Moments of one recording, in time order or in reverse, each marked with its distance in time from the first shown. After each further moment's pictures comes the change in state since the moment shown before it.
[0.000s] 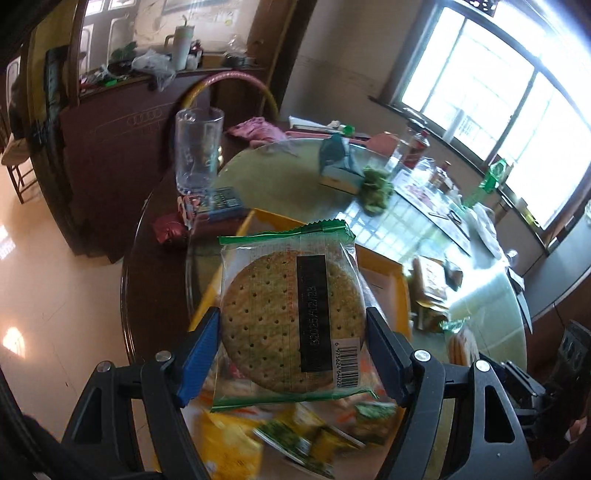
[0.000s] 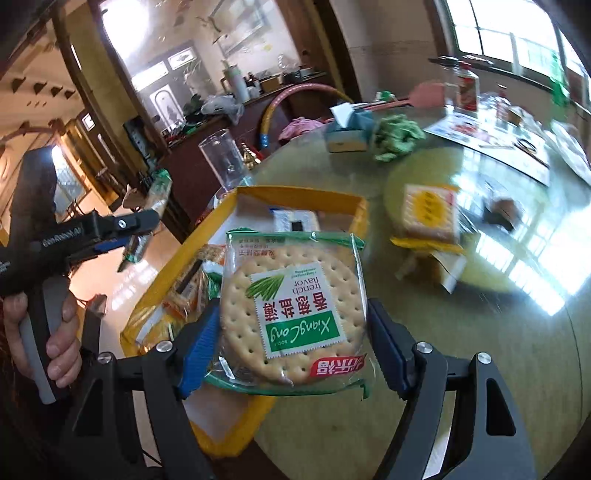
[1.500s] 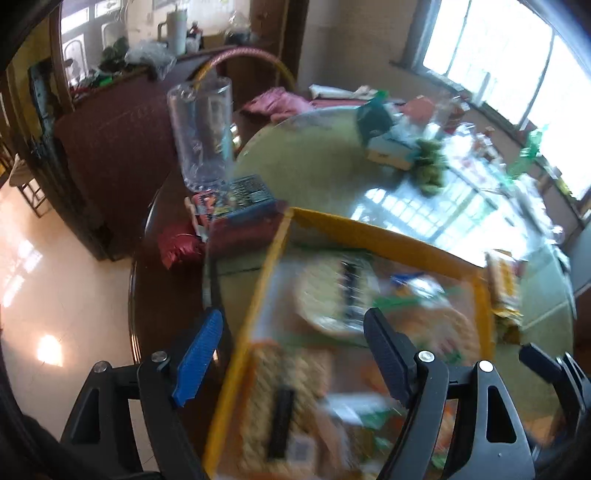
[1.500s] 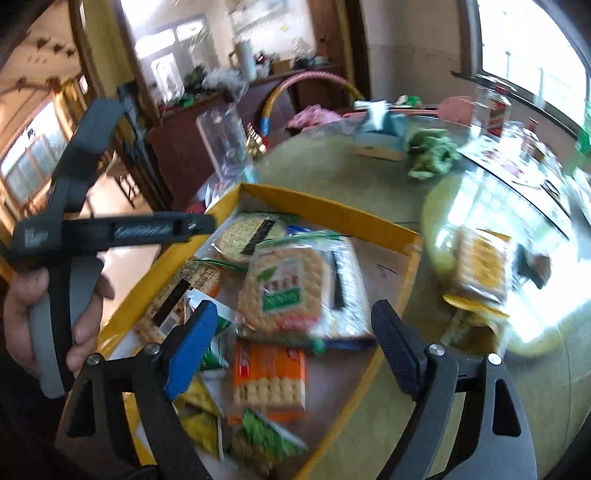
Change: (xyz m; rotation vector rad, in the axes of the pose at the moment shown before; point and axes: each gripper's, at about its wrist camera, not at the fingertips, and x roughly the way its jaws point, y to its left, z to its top) left arm 0.053 0.007 0.018 0.088 0.084 0.130; right arm 0.055 0.039 0.028 -0.096 0.033 -0.096
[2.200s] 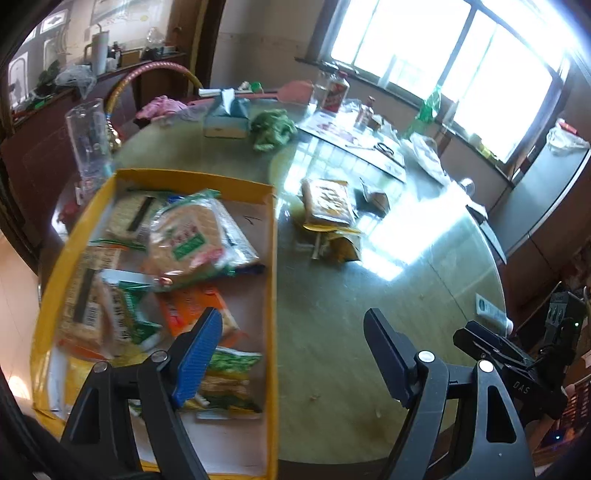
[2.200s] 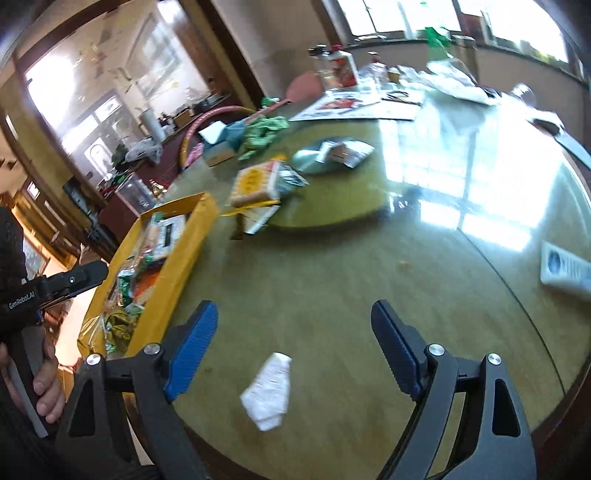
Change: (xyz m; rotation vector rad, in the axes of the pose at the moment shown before) left arm -0.050 -0.145 -0.078 0.122 0.007 -0.240; right arm -0.128 -0.180 -0.140 0.401 -0.088 -0.082
